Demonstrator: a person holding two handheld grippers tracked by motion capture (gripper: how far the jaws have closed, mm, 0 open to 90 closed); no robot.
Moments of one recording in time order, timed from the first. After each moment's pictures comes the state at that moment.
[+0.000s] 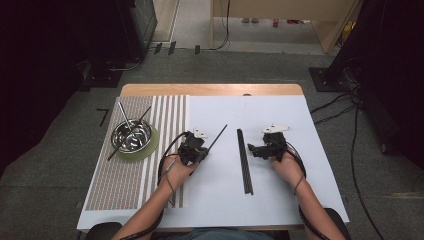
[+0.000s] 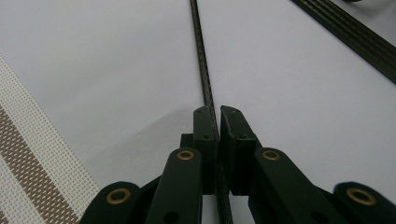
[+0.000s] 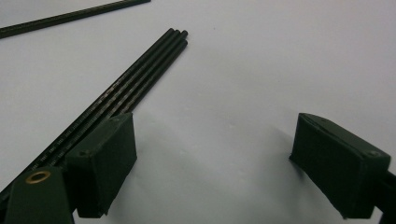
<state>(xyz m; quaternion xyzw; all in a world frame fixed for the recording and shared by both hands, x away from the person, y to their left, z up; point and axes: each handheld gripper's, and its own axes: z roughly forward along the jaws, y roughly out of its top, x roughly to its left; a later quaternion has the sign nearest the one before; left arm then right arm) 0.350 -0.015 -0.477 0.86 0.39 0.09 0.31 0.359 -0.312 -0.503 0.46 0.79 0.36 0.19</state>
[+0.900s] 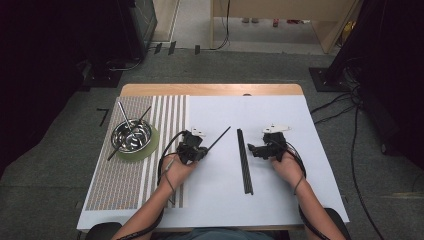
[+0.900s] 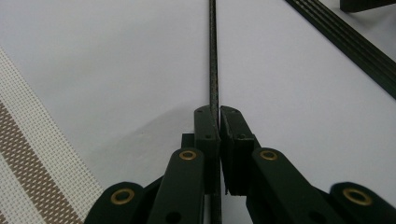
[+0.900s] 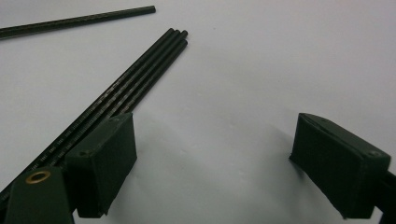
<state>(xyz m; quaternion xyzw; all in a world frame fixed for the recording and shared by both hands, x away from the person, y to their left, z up) 0.353 -0.011 -0.476 0.85 0.41 0.07 0.32 0.359 -0.312 -0.503 0.46 0.79 0.36 0.19</state>
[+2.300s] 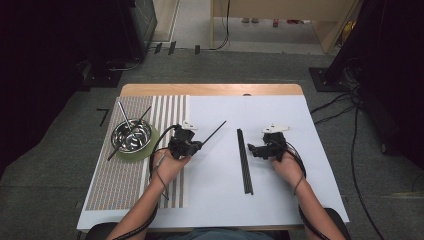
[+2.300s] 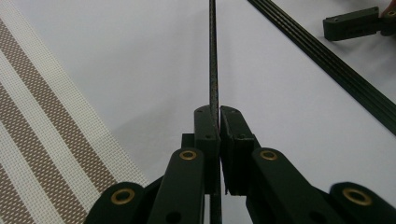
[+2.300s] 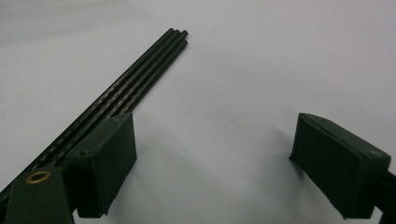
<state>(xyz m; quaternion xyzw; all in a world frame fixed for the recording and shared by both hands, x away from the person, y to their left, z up) 0.357 0.012 -0.448 0.85 0.41 0.07 0.34 0.359 -0.312 -0.503 0.46 0.79 0.36 0.19</state>
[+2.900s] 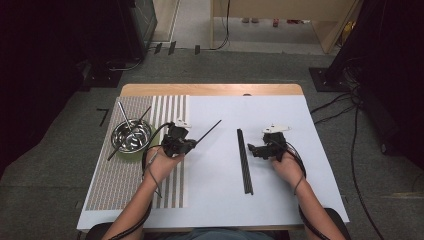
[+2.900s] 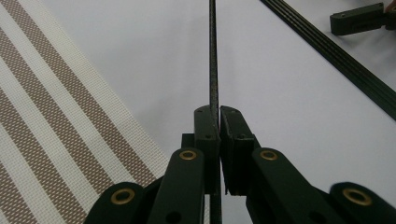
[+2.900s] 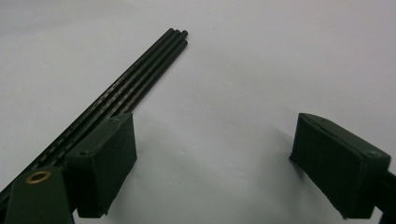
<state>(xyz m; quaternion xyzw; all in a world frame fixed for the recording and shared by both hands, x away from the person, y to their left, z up) 0.360 0.030 -0.439 0.85 0.40 0.08 0.33 0.359 -0.312 -0.503 0.46 0.79 0.36 0.19</state>
